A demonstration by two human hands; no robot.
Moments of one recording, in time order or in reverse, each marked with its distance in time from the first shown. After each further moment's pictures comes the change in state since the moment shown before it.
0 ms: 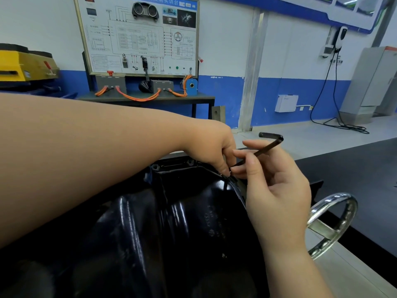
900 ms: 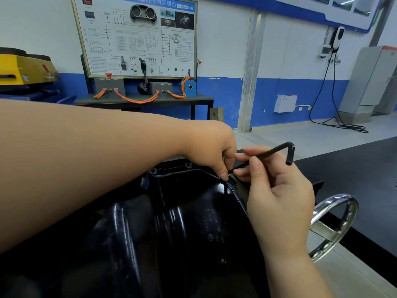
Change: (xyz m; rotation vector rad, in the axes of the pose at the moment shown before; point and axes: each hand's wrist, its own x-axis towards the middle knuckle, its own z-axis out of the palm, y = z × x) left_hand 0.000 0.002 0.002 0.106 0.032 0.002; right_hand -0.001 0.003 -0.001 -0.060 0.059 0.023
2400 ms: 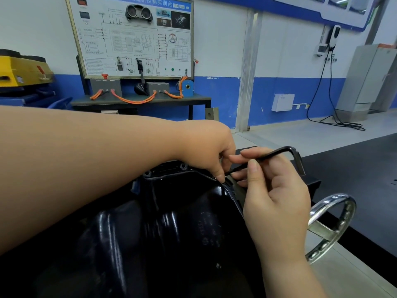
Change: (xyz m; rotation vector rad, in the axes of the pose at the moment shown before) left_hand 0.001 0.005 -0.001 0.054 0.005 -0.002; right_hand -0.001 0.006 -0.002 -0.050 -0.011 -0.039
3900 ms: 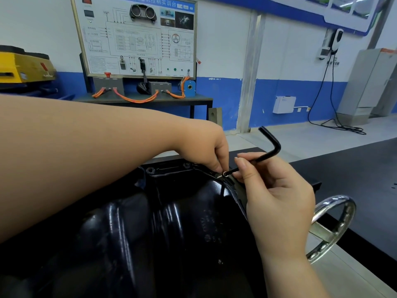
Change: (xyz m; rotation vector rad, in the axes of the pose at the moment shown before) left_hand -0.002 -0.015 0.001 -0.157 -0.058 -0.057; right_hand 0.001 -0.006 0.000 0.058 0.007 0.026
